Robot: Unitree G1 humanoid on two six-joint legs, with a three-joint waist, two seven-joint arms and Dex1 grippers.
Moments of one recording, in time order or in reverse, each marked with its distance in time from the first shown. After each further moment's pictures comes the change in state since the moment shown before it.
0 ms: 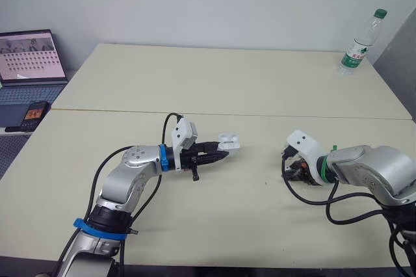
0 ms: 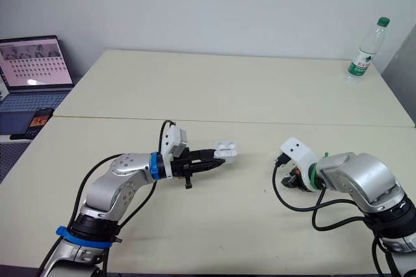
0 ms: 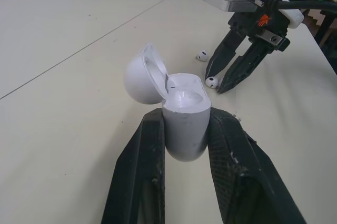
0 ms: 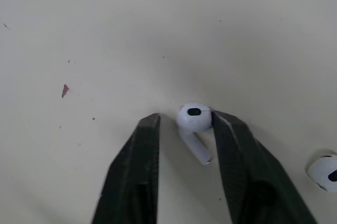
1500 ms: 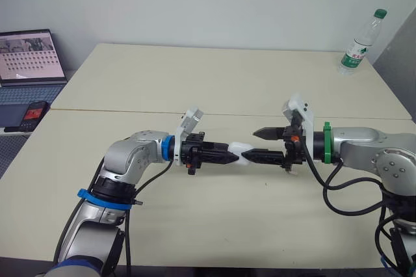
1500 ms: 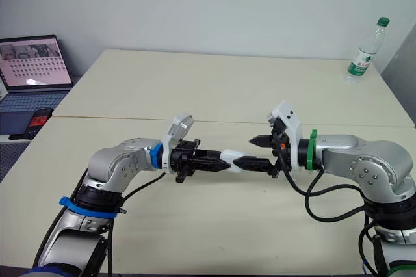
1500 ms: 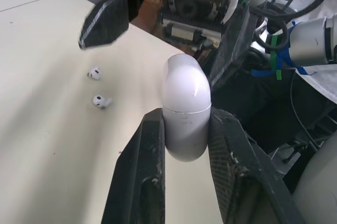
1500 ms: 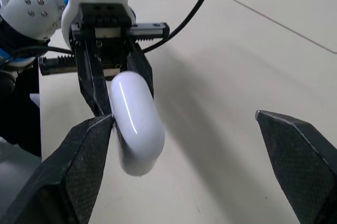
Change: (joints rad) left arm -0.224 0.018 -0.020 0.115 -0.234 0.402 -0.293; right arm -0.079 0.103 -0.271 0.032 0.440 -0.274 0.060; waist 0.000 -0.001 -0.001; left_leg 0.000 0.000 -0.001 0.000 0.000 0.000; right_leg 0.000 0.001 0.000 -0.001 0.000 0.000
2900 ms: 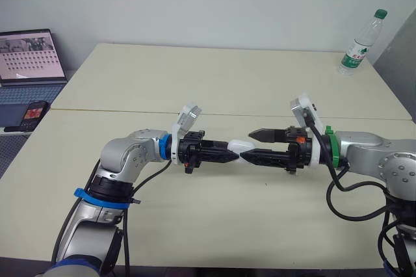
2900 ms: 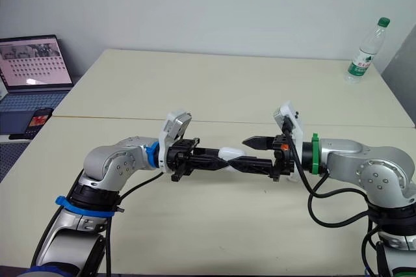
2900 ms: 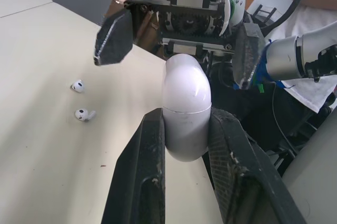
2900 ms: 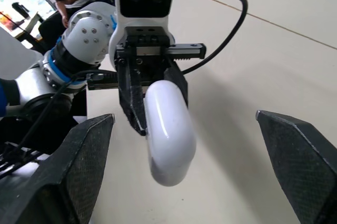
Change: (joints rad) left arm -0.007 0.009 0.018 -0.020 -0.075 0.051 0.006; right arm 0.073 -0.011 -0.003 -0.016 0.198 -0.064 -0.005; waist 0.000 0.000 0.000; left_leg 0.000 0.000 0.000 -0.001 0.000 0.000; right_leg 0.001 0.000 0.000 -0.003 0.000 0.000
